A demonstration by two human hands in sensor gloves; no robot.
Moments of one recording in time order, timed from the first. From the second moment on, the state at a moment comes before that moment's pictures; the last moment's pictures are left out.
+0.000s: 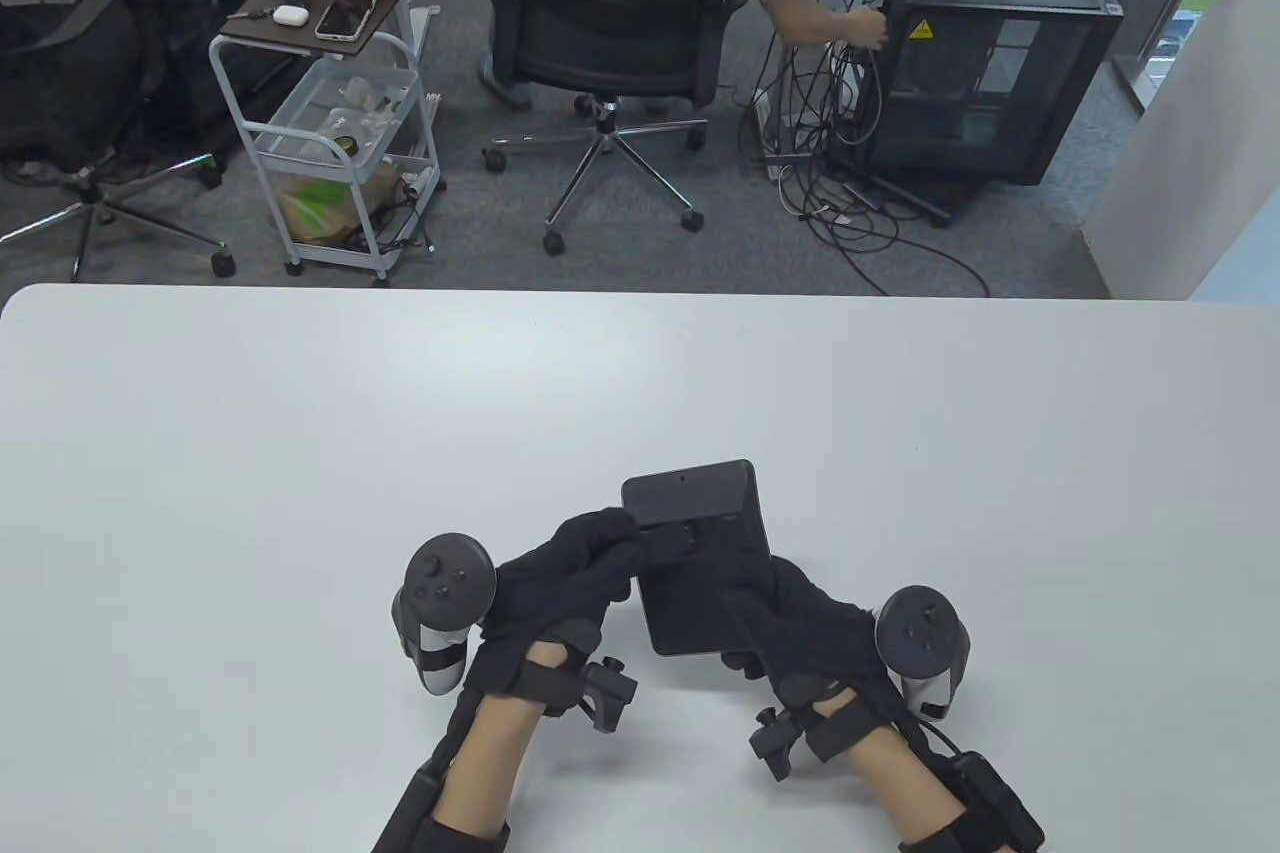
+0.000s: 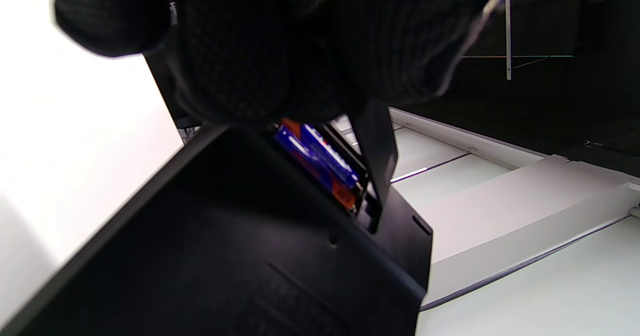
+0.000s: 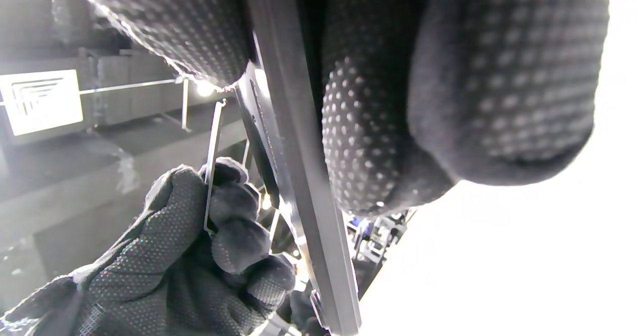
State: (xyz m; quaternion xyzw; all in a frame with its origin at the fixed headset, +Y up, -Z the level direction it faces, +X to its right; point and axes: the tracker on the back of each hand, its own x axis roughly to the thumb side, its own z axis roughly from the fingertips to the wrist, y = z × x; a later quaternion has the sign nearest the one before) left_hand -0.145 -0.687 -0.299 0.03 -0.10 0.58 0.81; right_hand 0.153 -0.734 -0.279 0.16 -0.07 0.79 0.59
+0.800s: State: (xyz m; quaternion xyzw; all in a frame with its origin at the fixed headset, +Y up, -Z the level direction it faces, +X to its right) left_hand -0.138 -0.682 -0.287 0.06 0.00 0.45 0.89; right_hand 0.144 -0.732 -0.271 0.18 -0.11 0.81 0.54
